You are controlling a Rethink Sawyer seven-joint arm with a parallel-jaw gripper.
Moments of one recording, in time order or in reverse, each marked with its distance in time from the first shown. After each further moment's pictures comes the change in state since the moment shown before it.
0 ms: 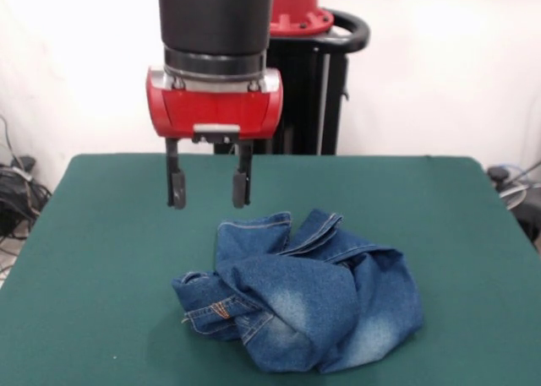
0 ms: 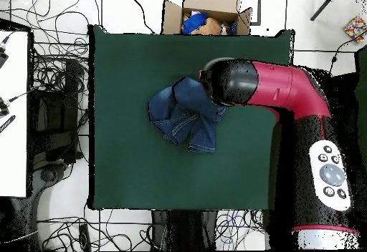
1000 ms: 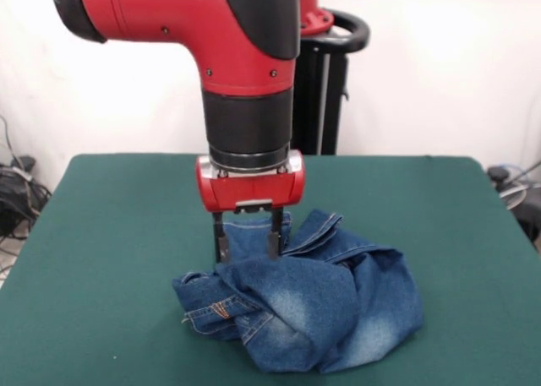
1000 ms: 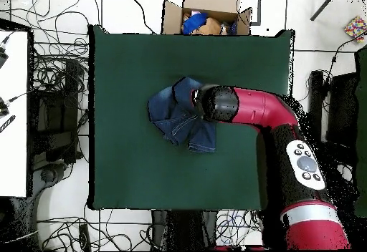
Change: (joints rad) arm -0.015 0.120 0.004 0.137 -0.001 -0.225 0.000
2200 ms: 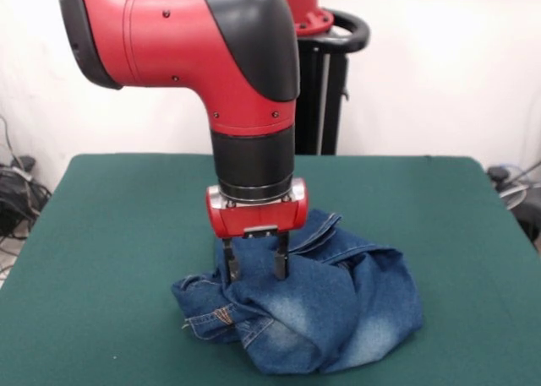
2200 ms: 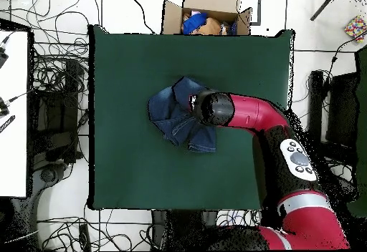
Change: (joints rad) arm -0.010 0.076 0.000 0.011 0.000 -0.072 0.000
